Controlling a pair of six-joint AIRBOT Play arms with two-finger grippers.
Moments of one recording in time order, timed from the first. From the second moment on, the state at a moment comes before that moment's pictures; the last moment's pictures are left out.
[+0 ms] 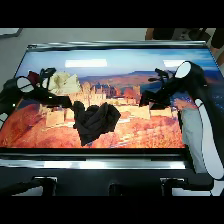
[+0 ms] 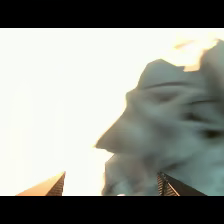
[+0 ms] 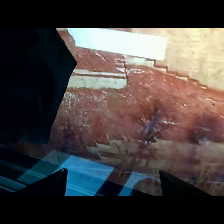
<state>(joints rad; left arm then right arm) -0.06 -1.37 1.31 1.30 -1.25 -1.46 0.09 -1.56 1.57 -1.15 1.52 1.62</state>
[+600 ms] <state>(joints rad) 0.02 -1.33 0.76 0.90 -1.20 -1.37 0.15 -1.74 1.57 -1.07 1.43 1.62</state>
